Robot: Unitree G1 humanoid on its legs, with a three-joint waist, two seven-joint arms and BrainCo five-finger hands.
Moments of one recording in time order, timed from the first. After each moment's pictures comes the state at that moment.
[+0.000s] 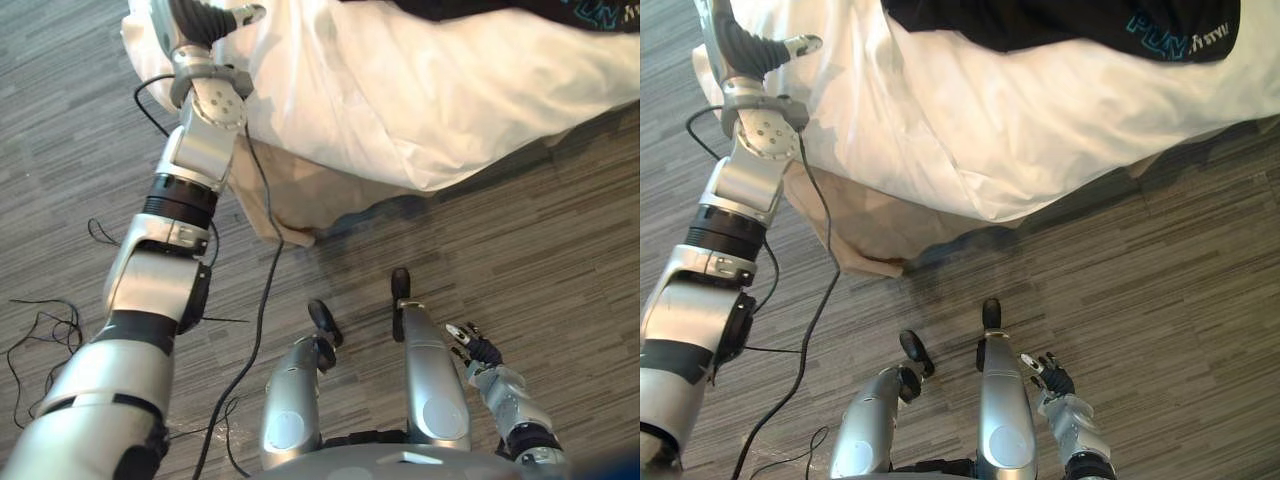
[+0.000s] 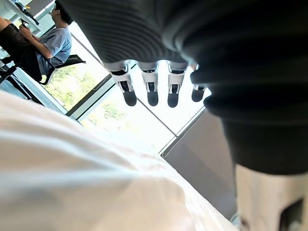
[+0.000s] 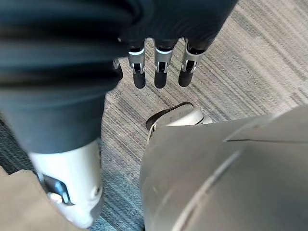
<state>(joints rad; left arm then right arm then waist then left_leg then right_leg) -1.17 0.49 -0.21 0.60 0.14 0.18 0.61 -0.07 -0.13 -0.26 0.79 0.37 0.05 0.13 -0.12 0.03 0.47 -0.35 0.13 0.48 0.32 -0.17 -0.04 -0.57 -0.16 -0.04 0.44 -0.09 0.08</state>
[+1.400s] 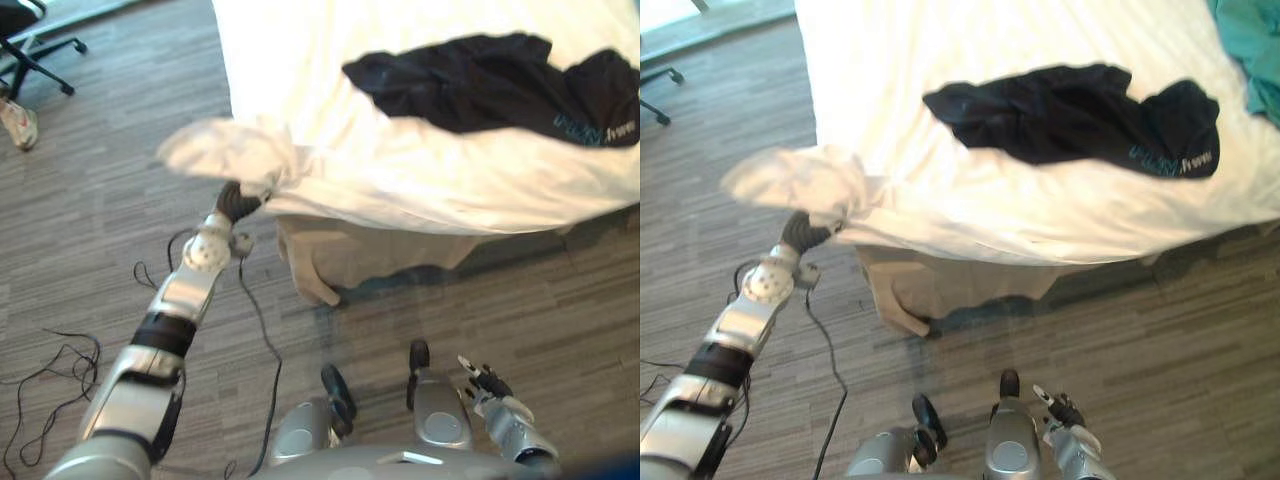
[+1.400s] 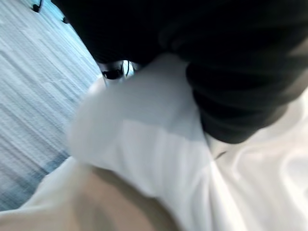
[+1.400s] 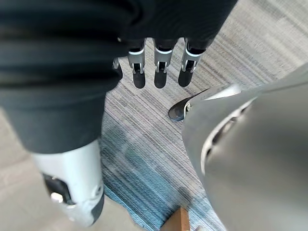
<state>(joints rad) -0.30 0.55 -0.14 0.33 -0.05 -0.07 0.02 0.01 -0.14 -0.27 0.96 0.45 0.11 0.00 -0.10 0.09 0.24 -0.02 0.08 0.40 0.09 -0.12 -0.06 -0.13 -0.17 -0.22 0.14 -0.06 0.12</state>
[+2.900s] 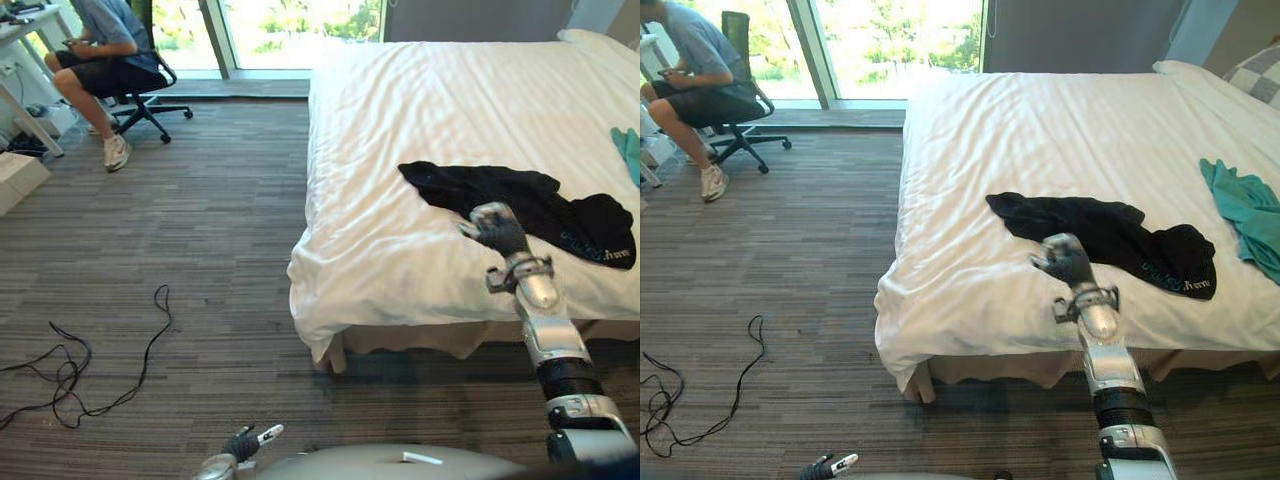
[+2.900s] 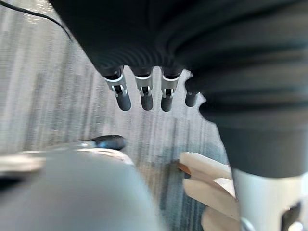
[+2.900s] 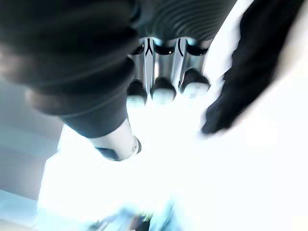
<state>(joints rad) 0.24 0.16 0.08 0.95 -0.15 0.07 -0.11 -0.26 -0.36 -0.01 0.15 0.19 -0.13 0.35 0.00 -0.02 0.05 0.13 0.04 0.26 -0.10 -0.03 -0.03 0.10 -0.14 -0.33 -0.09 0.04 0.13</state>
